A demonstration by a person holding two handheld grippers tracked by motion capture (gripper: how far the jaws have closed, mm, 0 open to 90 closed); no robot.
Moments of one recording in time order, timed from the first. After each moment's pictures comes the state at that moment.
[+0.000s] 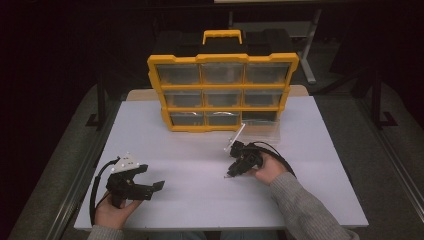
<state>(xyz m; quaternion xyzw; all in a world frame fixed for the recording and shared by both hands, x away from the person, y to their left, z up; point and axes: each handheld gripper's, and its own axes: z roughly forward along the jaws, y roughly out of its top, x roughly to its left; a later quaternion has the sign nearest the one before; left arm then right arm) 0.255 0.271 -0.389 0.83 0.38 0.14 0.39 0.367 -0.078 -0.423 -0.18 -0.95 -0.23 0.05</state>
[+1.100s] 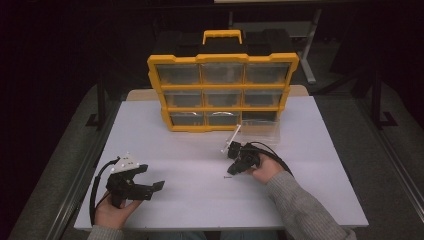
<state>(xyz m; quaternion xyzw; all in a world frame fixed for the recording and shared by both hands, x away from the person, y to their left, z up) 0.254 0.271 -0.388 0.83 0.38 0.14 0.39 0.370 -0.071 -0.425 -0.17 -0.96 -0.21 0.03</state>
